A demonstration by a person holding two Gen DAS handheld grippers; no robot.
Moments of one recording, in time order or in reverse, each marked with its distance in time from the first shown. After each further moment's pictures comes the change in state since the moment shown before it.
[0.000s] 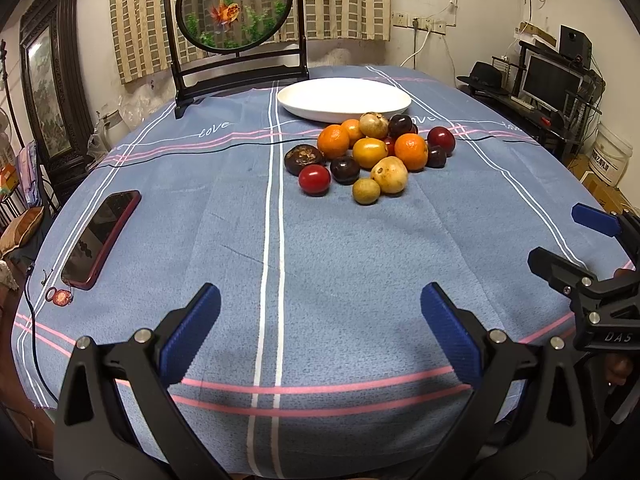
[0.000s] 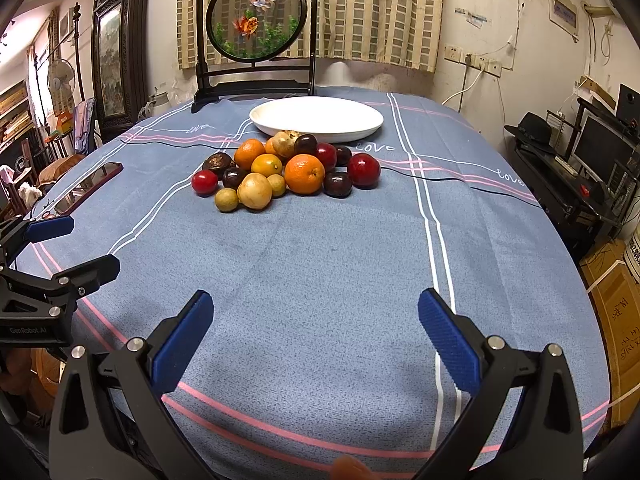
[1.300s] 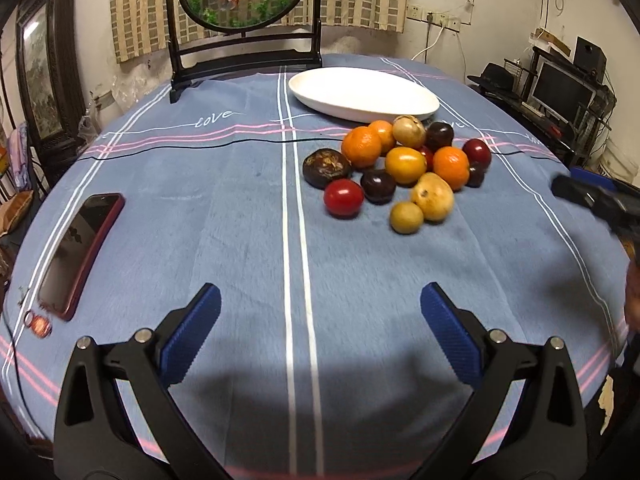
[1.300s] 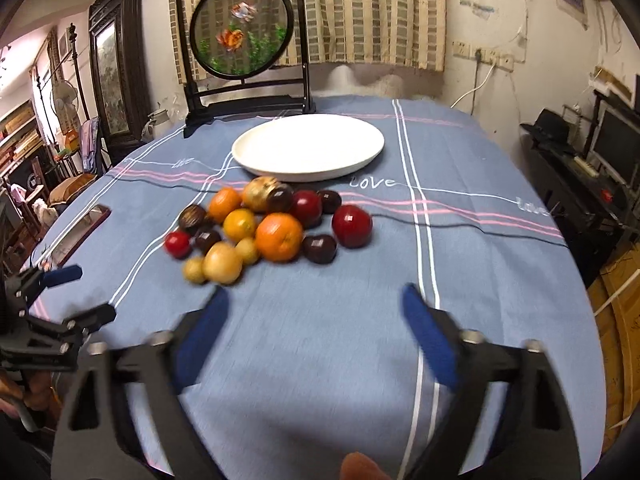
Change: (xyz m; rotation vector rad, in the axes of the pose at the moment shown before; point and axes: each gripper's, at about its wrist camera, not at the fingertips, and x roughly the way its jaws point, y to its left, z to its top) left arm 0.054 0.038 0.035 -0.050 0.058 -0.046; right arm 0.066 -0.052 0.083 0.061 0.042 0.113
